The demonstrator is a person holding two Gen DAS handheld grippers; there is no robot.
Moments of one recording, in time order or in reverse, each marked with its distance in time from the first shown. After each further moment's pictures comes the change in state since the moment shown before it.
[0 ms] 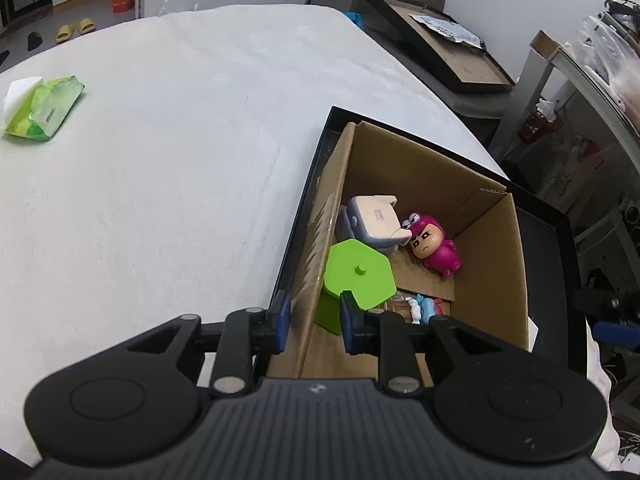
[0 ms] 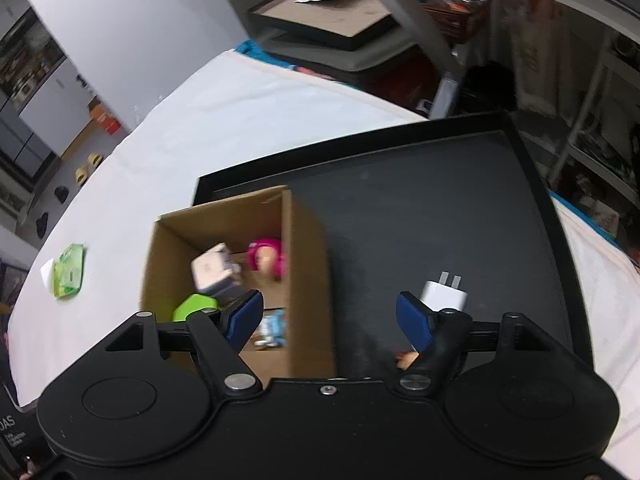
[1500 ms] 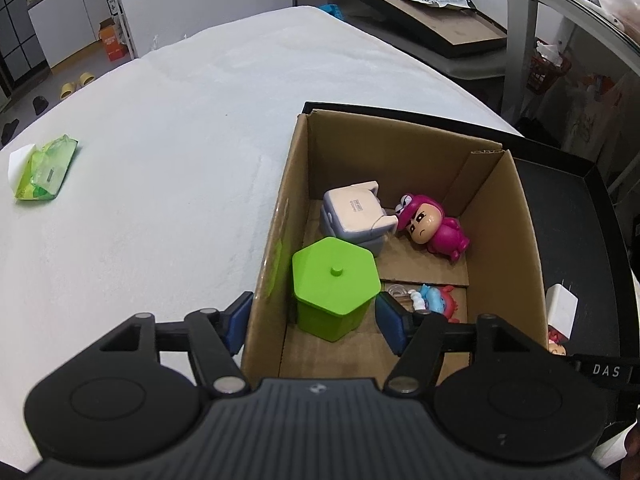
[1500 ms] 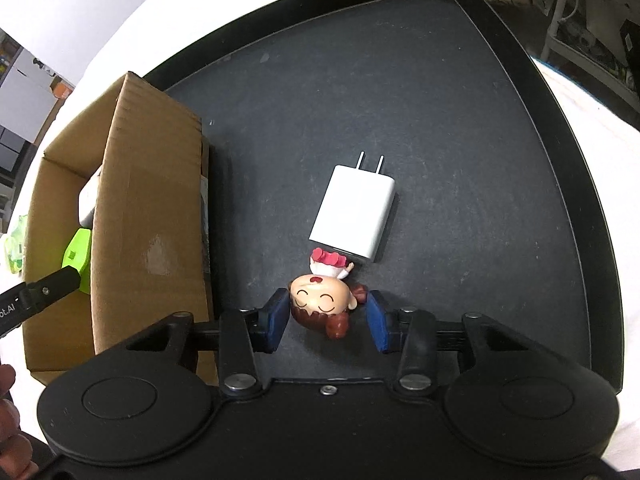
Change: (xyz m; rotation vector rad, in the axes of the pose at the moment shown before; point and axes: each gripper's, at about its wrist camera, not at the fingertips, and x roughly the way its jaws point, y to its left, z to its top) left arm 0.016 -0.054 -0.006 0.187 -0.011 0.165; right arm 0.075 -0.066 -0.045 0.084 0.205 -0.006
